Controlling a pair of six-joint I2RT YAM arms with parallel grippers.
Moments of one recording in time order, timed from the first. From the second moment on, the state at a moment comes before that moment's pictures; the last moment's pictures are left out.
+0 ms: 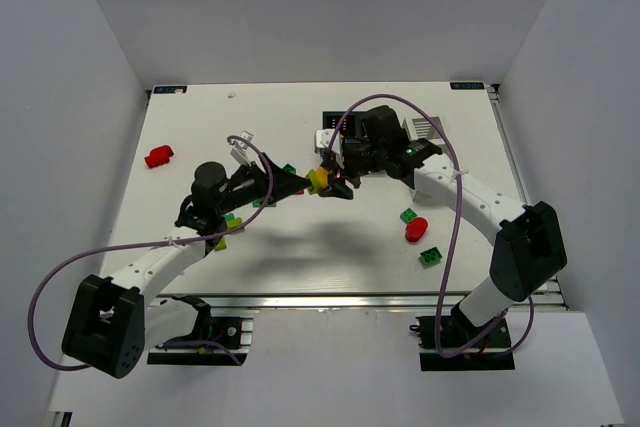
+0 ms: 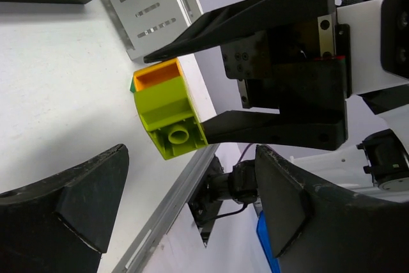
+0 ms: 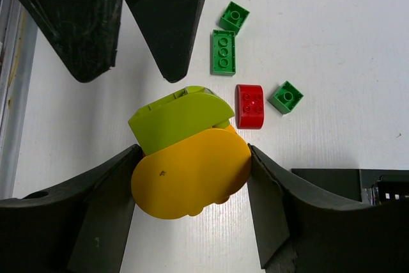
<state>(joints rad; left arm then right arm) -0.37 1.14 0.55 0.50 0.65 -1.00 0.65 1.57 1.29 -0.40 -0.77 -0.71</state>
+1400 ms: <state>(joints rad) -0.38 1.15 0.59 0.35 0.63 -0.96 0.74 1.49 1.16 -0.23 -0.61 -0.67</state>
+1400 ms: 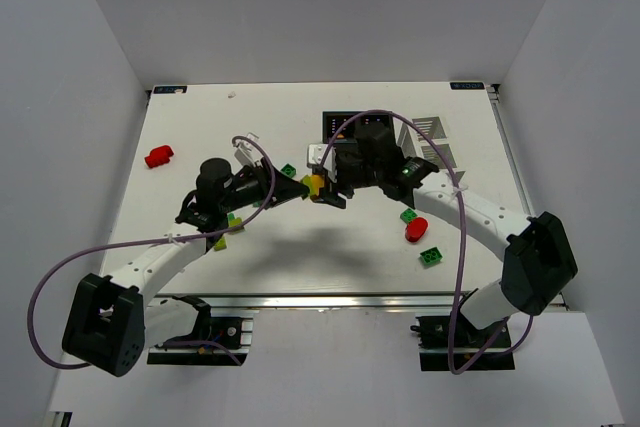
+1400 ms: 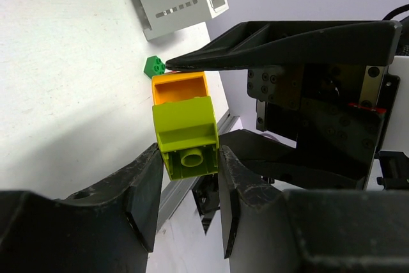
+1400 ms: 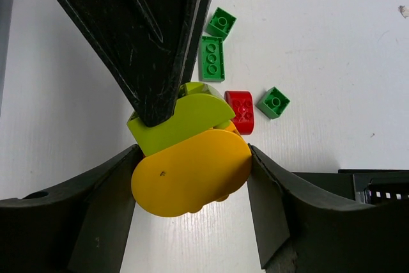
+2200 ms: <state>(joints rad) -0.38 1.38 0.91 0.20 0.59 -0.83 0.45 1.44 1.14 -0.18 -0.57 -0.52</state>
